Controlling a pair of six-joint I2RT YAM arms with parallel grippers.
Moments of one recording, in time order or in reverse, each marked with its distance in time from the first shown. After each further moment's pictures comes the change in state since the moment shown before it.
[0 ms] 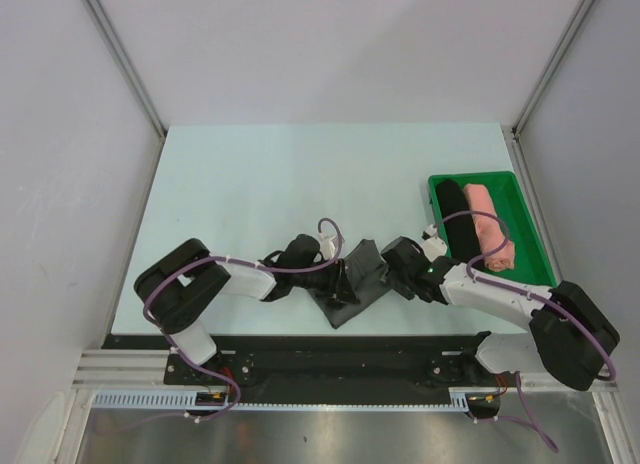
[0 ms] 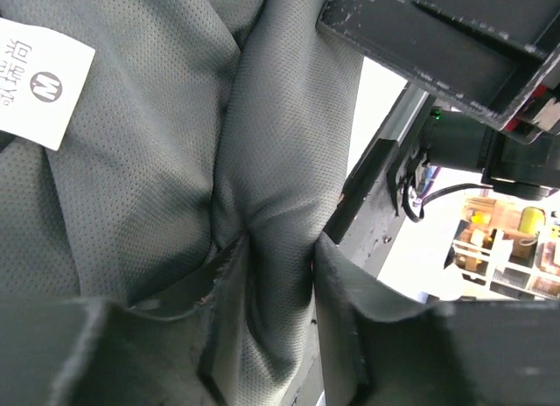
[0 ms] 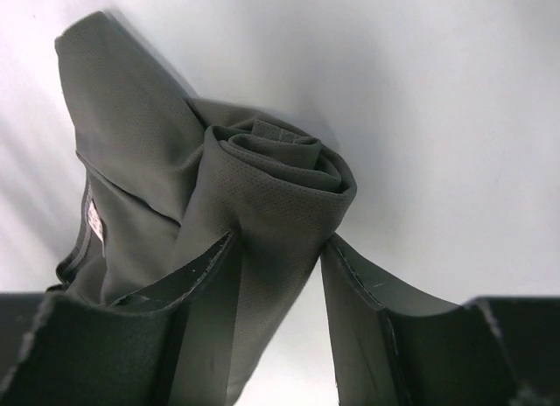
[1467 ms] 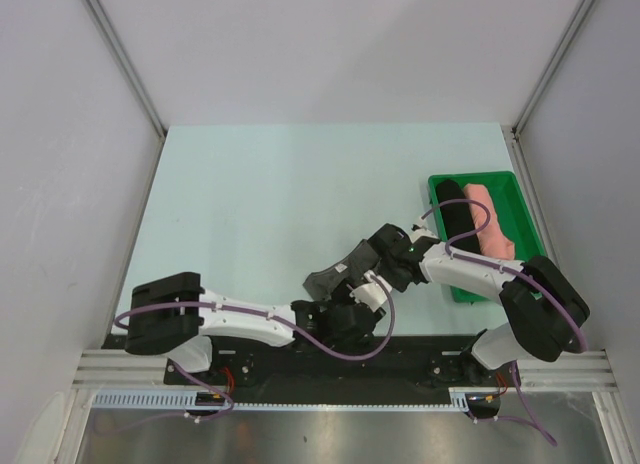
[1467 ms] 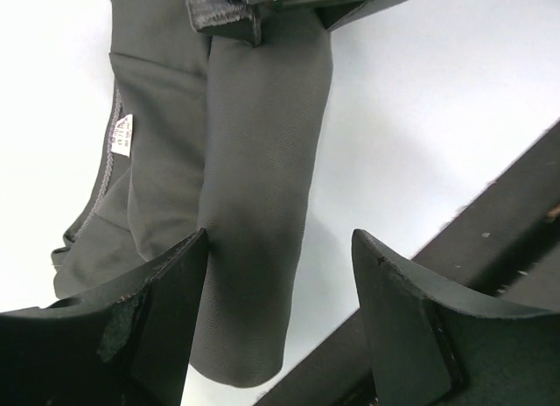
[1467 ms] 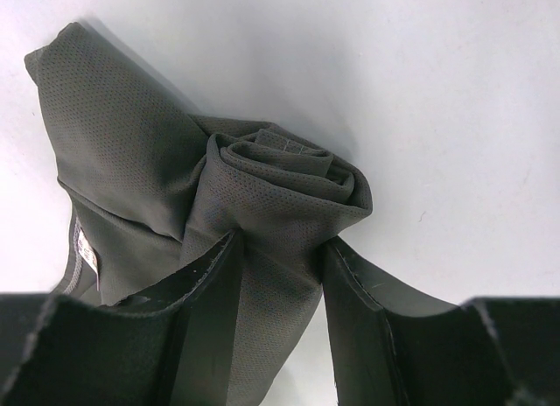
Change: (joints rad) left arm -0.617 -0.131 0.213 -0.481 -1.176 0.512; right arm -0.015 0.214 0.206 -0.158 -0.030 0.016
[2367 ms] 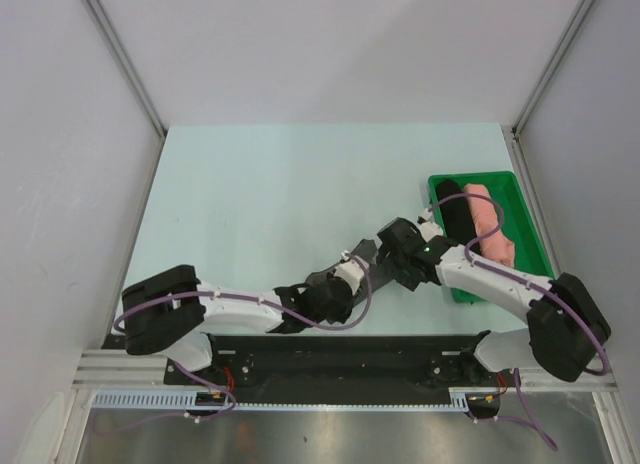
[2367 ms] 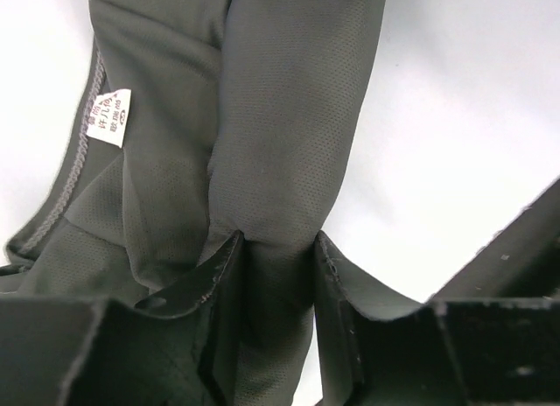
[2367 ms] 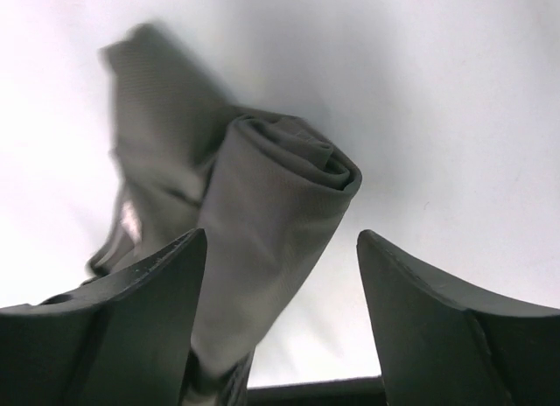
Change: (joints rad) left arm 0.180 -0.003 -0.145 0.206 0.226 -0.053; right arm -0.031 -0.103 0.000 -0.012 -0.029 -0.061
